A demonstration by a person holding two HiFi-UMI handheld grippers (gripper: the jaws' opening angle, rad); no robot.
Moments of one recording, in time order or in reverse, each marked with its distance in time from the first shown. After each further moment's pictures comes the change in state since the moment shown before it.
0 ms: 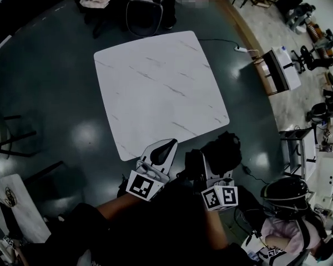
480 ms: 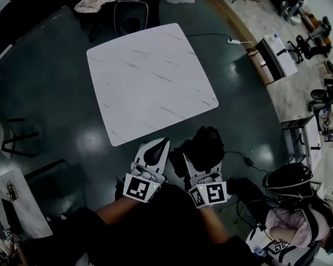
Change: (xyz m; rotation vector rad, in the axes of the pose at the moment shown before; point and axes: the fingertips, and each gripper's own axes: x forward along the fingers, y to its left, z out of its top) left arm -0.026 -0.100 -0.041 0.090 0.008 0.056; right arm -0.083 -0.010 -0.024 -0.124 -0.038 0.151
